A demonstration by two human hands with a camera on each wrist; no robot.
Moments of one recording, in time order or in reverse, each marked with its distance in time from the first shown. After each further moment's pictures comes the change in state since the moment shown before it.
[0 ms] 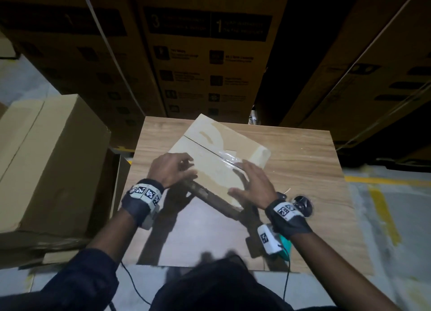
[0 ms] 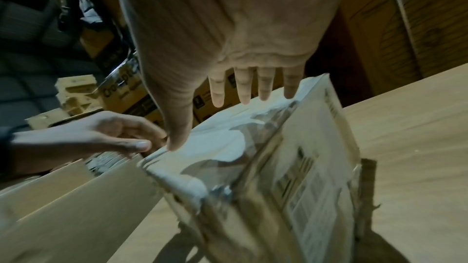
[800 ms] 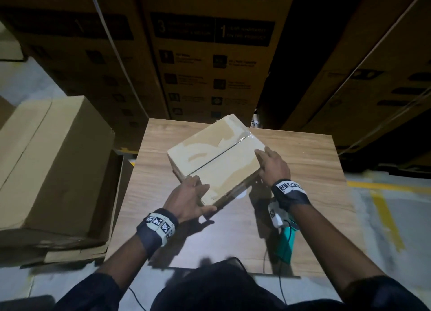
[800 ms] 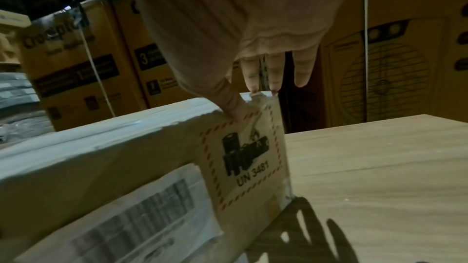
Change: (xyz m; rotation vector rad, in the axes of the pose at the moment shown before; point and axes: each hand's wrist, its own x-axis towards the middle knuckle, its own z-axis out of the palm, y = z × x) left_hand -0.056 0.025 0.056 0.082 -0.074 0.152; right_hand 0.048 0.035 -0.040 -0.353 0.113 0.119
